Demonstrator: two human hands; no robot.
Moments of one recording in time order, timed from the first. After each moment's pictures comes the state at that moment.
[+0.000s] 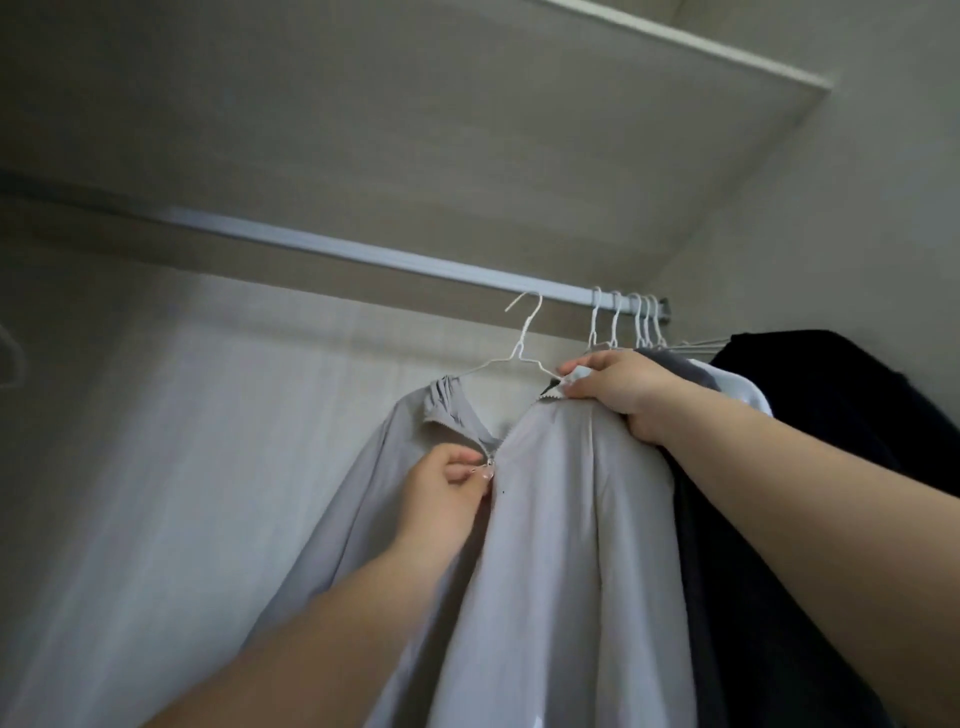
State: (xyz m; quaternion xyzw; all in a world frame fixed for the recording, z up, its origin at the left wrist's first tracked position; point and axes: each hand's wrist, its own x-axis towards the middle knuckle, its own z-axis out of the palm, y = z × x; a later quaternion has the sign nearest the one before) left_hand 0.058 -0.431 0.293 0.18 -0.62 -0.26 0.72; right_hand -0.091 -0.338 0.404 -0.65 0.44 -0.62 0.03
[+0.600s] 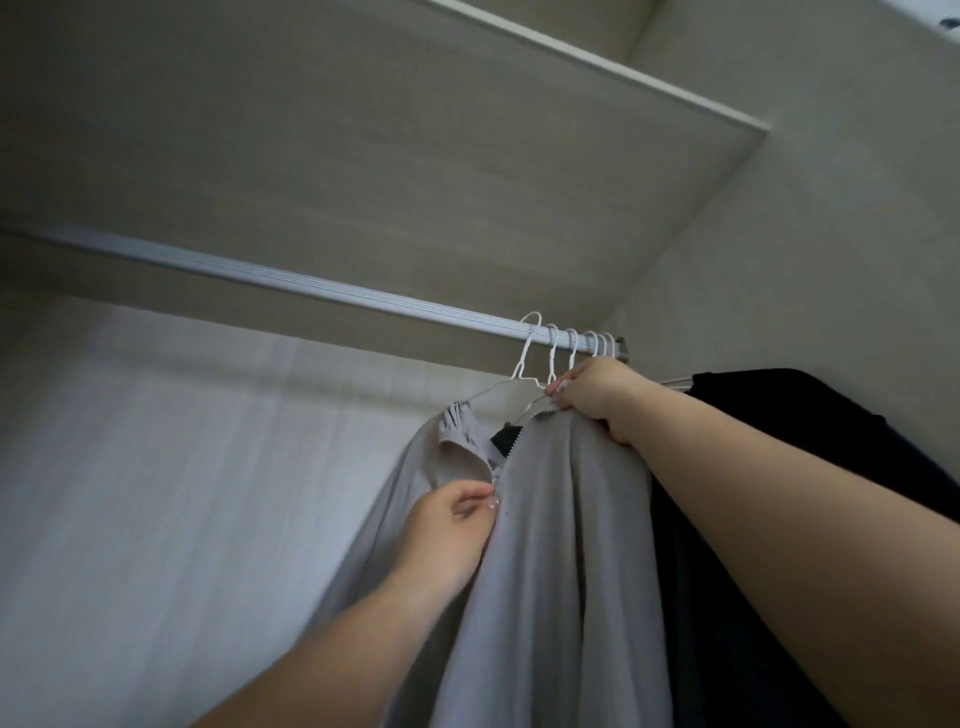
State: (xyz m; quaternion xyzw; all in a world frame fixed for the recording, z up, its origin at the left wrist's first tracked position) left_hand -0.002 -0.453 0.335 0.13 -0.68 -0.26 0.68; right_hand -0.125 -0.343 0.462 -0.61 0.57 -0.53 -0.15
